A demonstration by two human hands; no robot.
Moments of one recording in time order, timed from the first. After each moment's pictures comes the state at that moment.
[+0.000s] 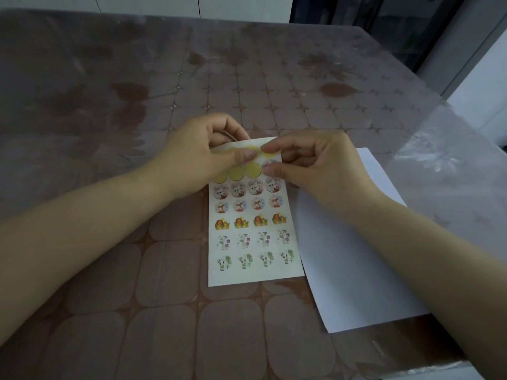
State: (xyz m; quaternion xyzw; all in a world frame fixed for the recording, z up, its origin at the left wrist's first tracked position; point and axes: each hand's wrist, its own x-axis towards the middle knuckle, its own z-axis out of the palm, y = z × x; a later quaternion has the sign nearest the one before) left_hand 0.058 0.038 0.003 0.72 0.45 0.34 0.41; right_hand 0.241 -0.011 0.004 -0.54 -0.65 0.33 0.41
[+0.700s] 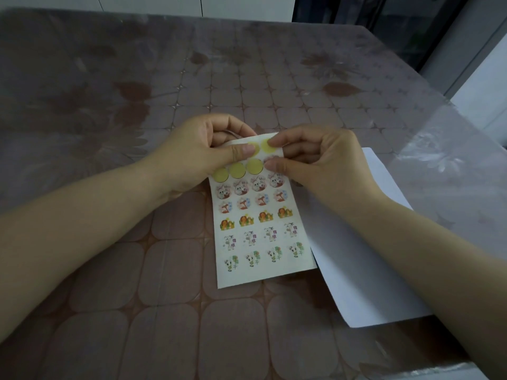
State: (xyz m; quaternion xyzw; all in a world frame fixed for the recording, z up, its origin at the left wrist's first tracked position) left_hand 0.056 0.039 0.006 0.67 0.41 0.34 0.51; right_hand 0.236 -0.013 0.007 -0.54 -0.63 0.33 0.45
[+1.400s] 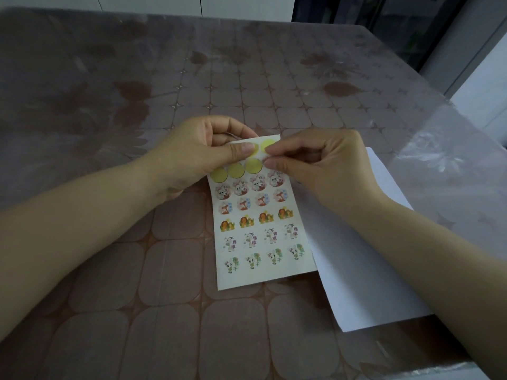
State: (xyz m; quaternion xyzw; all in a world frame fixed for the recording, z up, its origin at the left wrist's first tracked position) left_hand 0.055 0.039 0.009 0.66 0.40 0.32 0.55; right_hand 0.234 -0.015 0.006 -0.49 -0.66 0.29 0.48
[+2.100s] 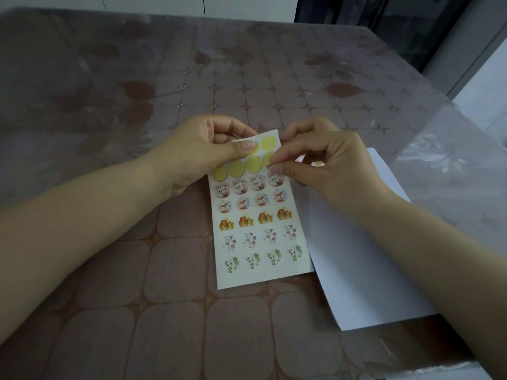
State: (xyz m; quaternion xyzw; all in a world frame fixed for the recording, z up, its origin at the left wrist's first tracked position) left_hand 0.053 0.043 0.006 0.65 0.42 0.32 0.54; right_hand 0.241 -0.013 0.007 -0.49 -0.70 0.30 0.43
